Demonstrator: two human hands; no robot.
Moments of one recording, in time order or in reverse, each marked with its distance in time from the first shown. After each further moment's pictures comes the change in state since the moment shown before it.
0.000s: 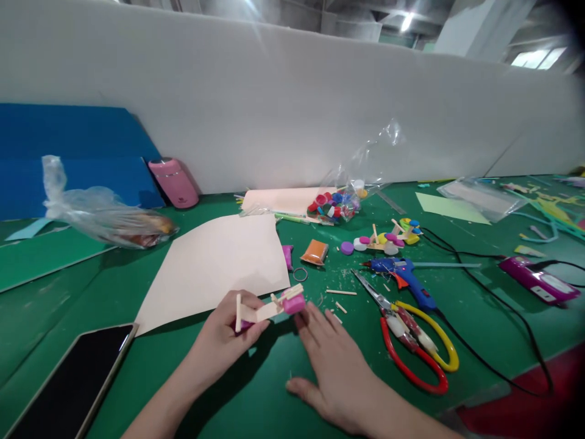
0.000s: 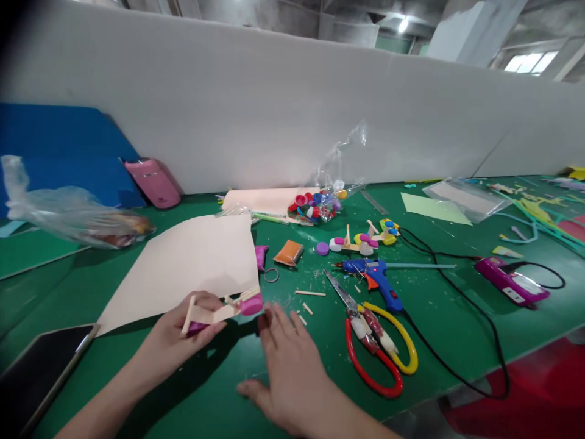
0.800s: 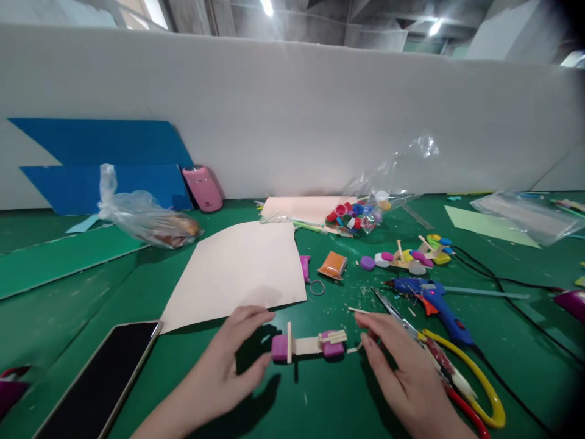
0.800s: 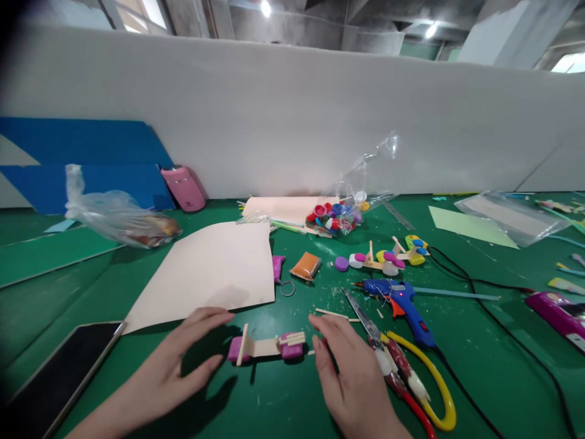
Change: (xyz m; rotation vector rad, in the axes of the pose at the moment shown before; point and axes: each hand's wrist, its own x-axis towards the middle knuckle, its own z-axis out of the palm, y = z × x) left_hand -0.020 -0.003 -0.018 0.365 -0.123 0.090; right_hand -0.011 0.034 -0.030 0.171 0.537 0.021
